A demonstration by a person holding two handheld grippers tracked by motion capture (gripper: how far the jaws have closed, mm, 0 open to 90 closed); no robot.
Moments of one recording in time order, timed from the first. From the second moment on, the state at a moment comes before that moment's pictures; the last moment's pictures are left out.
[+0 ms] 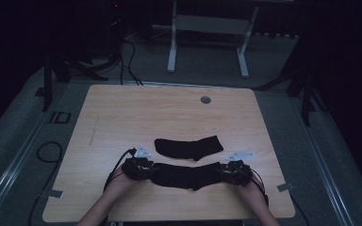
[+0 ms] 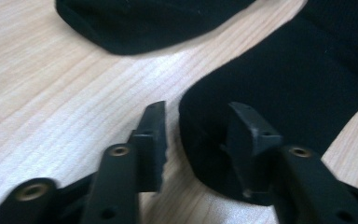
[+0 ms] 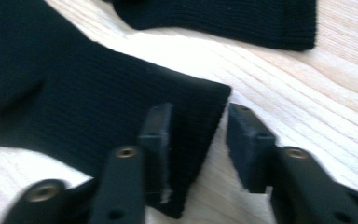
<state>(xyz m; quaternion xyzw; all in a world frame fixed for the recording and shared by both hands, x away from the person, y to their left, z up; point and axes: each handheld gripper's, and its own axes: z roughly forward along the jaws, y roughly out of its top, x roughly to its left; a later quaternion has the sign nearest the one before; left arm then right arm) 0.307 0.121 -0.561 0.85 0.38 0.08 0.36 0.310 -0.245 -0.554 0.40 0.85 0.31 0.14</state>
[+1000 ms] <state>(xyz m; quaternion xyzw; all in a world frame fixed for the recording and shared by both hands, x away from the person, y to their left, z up) 0.348 0.136 -0.472 0.83 0.39 0.12 0.38 0.353 -0.245 -0.466 0.39 0.81 0.41 0.16</state>
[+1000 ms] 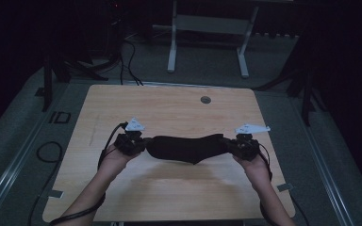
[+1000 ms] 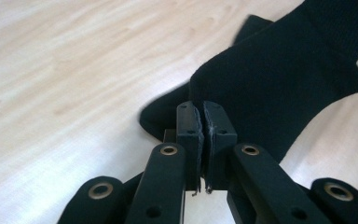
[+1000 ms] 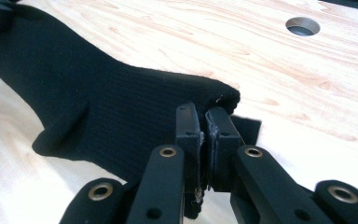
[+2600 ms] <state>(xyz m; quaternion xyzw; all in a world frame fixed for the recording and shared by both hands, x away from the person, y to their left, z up) 0.388 0.144 -0.518 0.81 0.44 0.10 0.38 0.412 -0.254 -0.514 0.45 0.81 0.35 0.14</state>
